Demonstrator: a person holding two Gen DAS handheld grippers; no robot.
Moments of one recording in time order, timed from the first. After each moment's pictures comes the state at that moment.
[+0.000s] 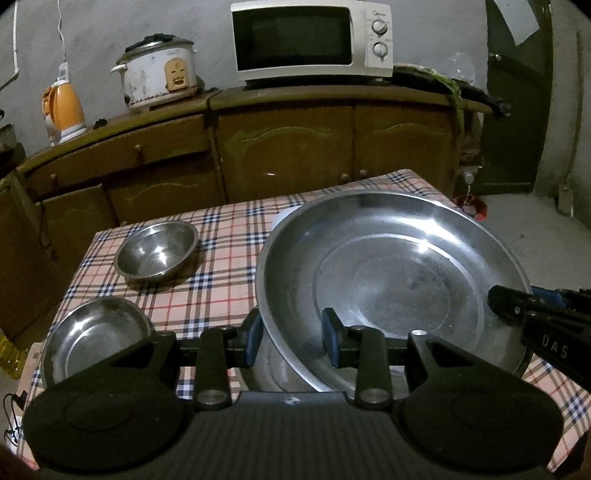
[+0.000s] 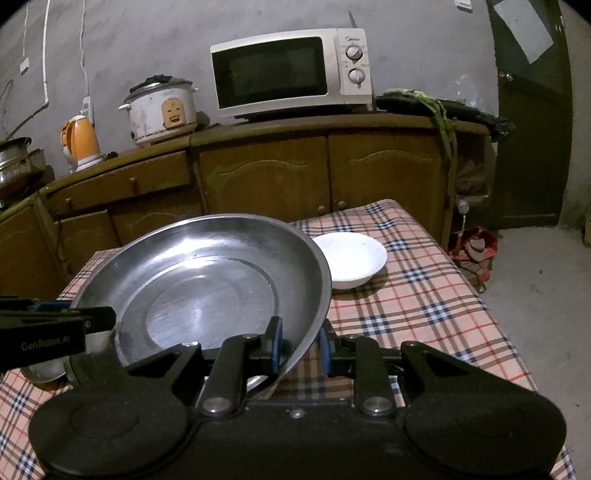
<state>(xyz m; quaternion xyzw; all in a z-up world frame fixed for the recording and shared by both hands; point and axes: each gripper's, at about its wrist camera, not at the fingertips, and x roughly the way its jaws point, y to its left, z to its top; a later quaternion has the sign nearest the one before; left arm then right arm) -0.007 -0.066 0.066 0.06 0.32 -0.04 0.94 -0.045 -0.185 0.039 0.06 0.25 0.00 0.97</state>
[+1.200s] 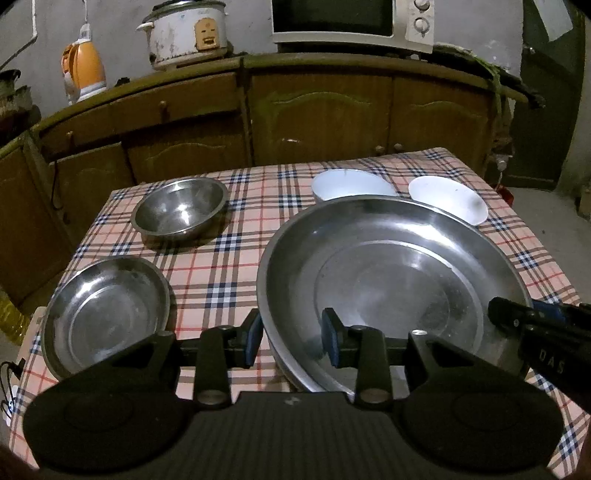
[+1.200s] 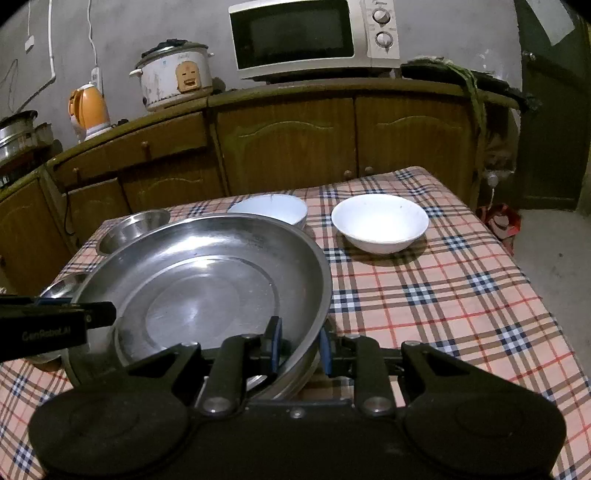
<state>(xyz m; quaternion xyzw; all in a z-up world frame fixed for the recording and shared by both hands) 0.011 -0.034 0.038 0.04 0.36 -0.01 0.93 -0.014 -0.149 0.004 0.06 0.29 0.02 0.95</state>
